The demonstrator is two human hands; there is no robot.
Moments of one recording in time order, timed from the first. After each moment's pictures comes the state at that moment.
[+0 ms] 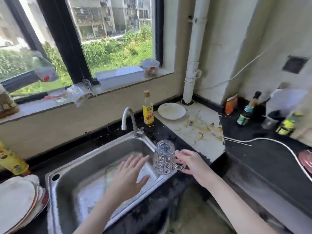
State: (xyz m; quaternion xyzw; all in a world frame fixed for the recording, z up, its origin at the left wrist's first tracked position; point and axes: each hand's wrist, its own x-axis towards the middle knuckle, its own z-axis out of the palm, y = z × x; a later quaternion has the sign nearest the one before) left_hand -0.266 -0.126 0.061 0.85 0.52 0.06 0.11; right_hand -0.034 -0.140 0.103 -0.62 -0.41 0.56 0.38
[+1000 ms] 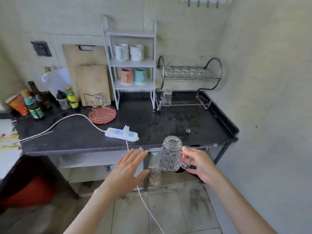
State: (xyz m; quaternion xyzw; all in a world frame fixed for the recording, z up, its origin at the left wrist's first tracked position) left_hand 0.195 -0.525 0.088 0.99 0.00 -0.01 0.16; right_hand 0.299 -0.743 0.118 -0.73 0.08 0.27 0.62
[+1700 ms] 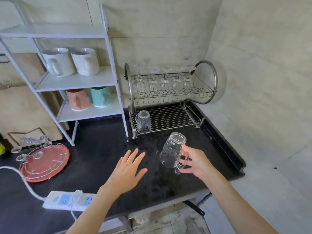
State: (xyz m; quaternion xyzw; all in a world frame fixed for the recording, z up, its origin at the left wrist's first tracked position) left_hand 0.572 -0.517 0.049 0.98 -0.03 -0.10 0.15; right_hand 0.643 -0.736 0.090 -0.67 0.23 0.24 0.66
